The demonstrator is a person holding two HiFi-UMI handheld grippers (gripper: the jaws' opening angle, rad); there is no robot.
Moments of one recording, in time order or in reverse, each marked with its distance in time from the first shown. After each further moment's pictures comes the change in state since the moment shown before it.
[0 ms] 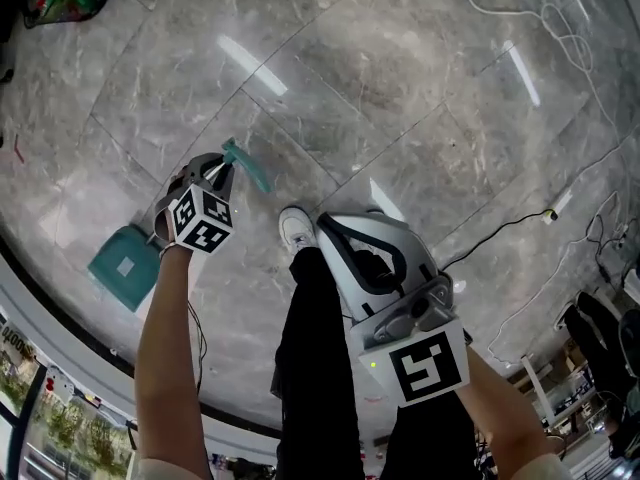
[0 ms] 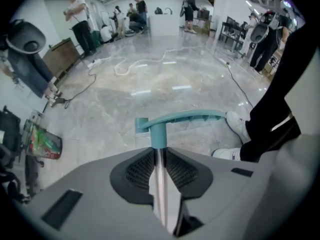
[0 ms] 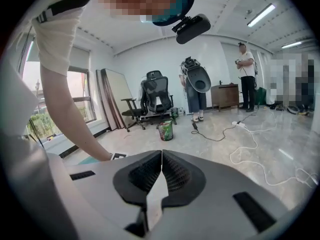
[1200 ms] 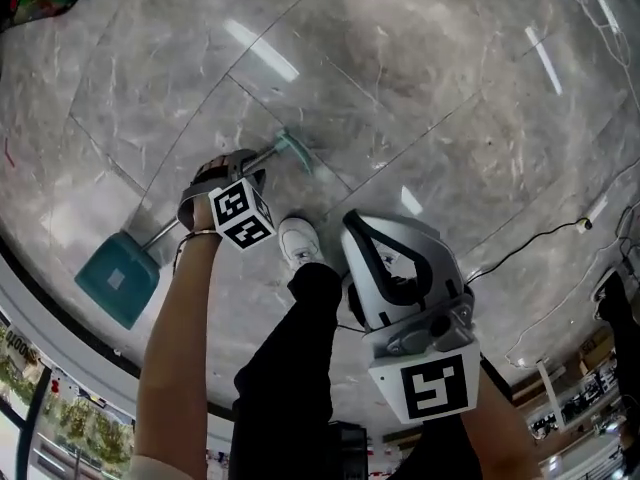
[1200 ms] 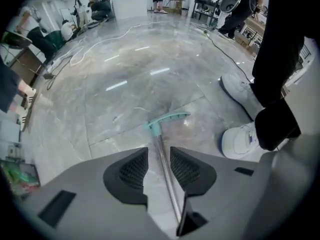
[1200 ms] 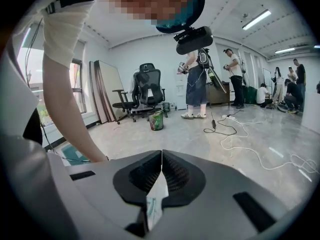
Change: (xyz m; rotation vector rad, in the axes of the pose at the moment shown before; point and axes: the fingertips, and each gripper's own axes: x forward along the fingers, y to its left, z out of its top) left arm 0.154 -0.071 -0.021 0.270 0.153 -0.117; right arm 0.041 -0.046 -0.114 -0.014 -0.008 -0.107
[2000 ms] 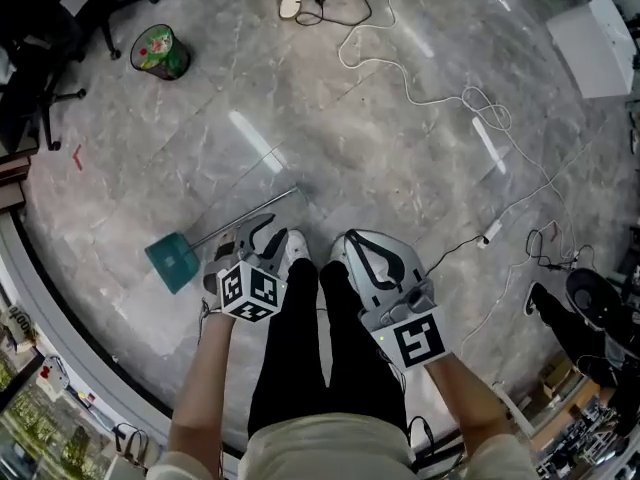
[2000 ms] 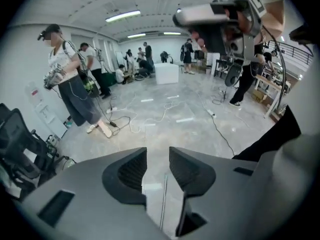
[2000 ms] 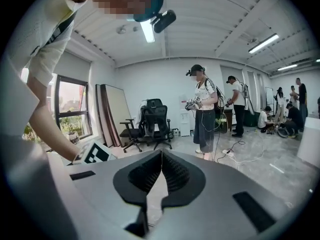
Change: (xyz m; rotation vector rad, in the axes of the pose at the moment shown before) left arm -0.665 -0.017 0.090 -0.286 -0.509 0.236; right arm -0.270 0.115 0.482 0.019 -0.269 -0.008
